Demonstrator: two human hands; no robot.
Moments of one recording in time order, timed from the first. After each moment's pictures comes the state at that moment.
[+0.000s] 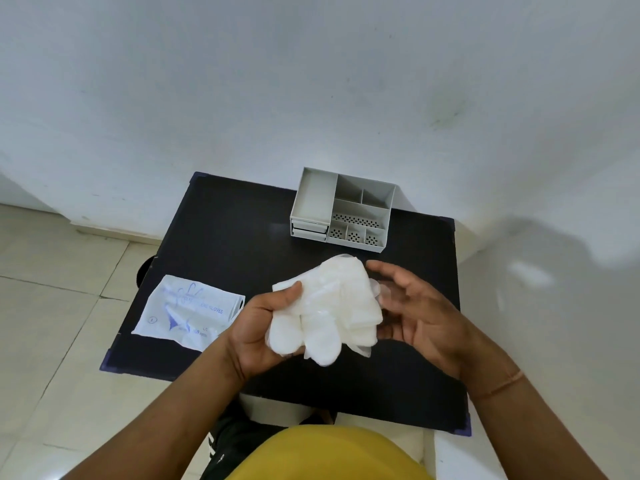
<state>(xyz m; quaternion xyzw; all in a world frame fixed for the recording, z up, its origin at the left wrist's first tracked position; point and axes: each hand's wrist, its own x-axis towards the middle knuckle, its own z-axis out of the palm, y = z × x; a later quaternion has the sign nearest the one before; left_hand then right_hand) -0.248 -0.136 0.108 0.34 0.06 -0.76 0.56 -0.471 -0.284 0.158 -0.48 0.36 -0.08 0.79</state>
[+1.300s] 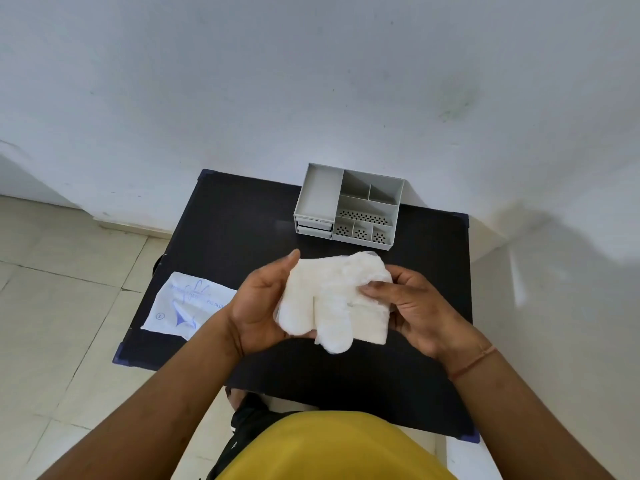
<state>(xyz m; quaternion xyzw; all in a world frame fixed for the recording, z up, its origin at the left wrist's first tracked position) -0.236 -0.169 0.121 0.33 -0.06 -0.78 0.52 -0.450 -0.311 0.138 -0.43 0.44 -0.08 0.79</state>
